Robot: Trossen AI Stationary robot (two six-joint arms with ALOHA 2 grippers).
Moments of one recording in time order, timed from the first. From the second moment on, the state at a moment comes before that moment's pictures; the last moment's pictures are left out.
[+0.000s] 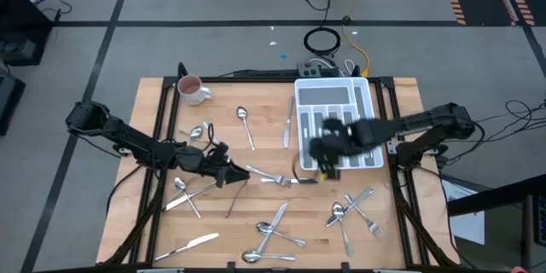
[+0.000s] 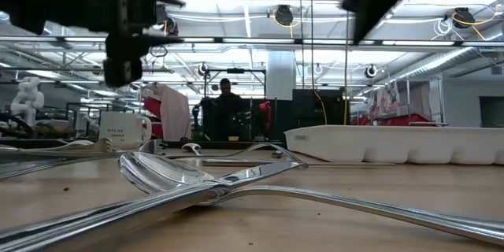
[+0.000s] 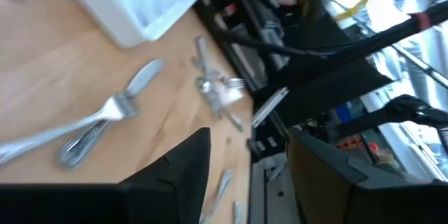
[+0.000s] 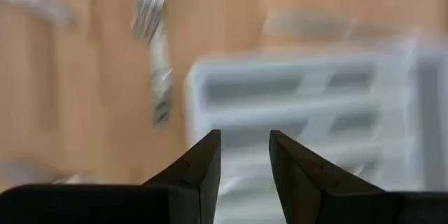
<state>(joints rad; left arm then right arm) -0.30 1.23 0.35 0.70 -0.11 -1.05 0.23 1.49 1.33 -1.15 0.23 0.32</state>
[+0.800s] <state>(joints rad) -0.26 1.23 0.40 0.69 -0.10 -0.96 0.78 1.81 1.23 -0.90 -0.05 1.86</state>
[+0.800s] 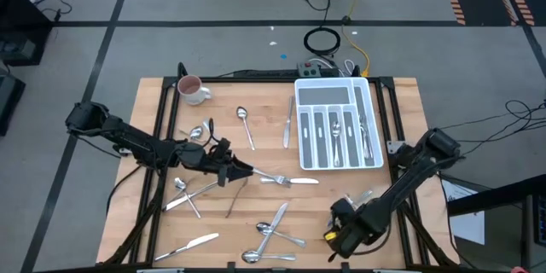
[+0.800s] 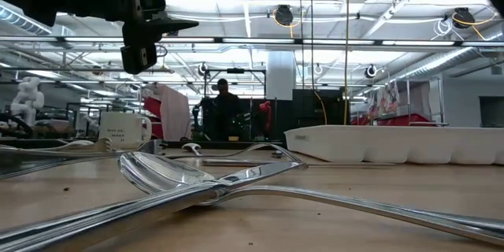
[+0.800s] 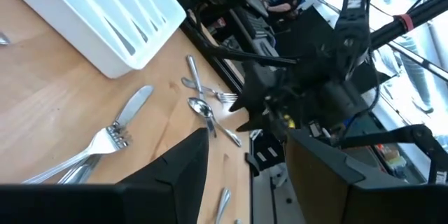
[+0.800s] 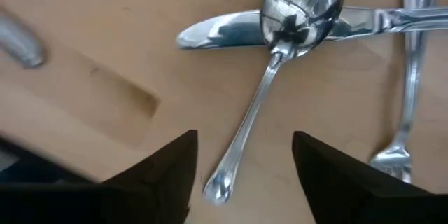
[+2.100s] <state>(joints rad) -0.26 1.23 0.40 0.67 -0.13 -0.86 0.67 1.92 1.31 -0.94 -0.05 1.87</state>
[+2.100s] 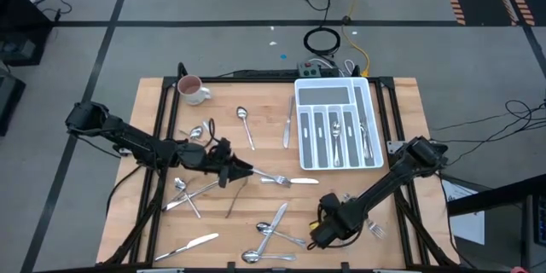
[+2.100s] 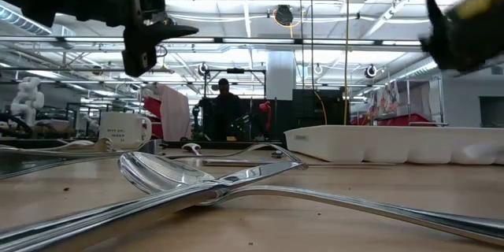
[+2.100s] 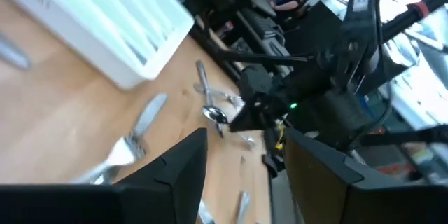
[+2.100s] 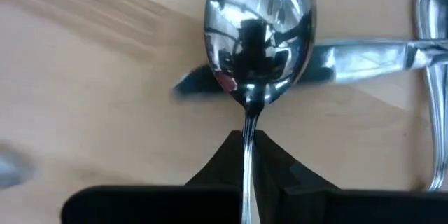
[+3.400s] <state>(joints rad) -0.27 1.24 0.61 0.44 -0.16 0.25 0.39 1.62 1.32 -0.54 0.02 1.01</state>
